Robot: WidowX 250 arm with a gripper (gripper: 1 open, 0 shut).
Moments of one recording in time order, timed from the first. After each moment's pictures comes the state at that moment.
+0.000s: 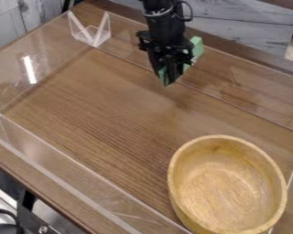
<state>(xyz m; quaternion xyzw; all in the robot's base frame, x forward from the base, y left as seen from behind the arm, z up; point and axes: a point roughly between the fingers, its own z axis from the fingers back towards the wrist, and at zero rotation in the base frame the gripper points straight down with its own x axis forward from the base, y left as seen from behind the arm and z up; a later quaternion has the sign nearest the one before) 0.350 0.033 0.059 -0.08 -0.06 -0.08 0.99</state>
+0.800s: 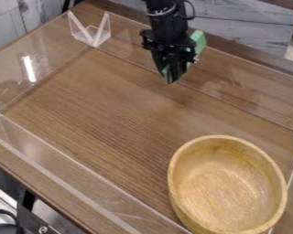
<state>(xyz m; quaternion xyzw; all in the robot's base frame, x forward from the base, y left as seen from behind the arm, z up) 0.357 0.034 0.055 -0.09 -0.06 -0.08 0.99</state>
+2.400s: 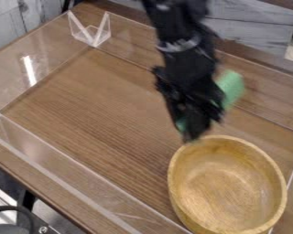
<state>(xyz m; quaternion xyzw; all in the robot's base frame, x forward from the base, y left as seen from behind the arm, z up) 0.228 -0.076 0.099 -0.12 -0.04 -0.19 0.97</state>
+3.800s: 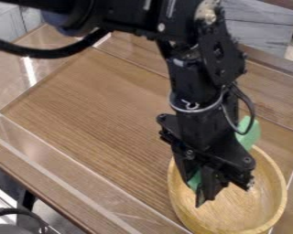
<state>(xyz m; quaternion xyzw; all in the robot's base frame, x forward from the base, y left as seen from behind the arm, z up) 0.184 -0.098 0.094 -0.11 -0.03 -0.11 0.99</state>
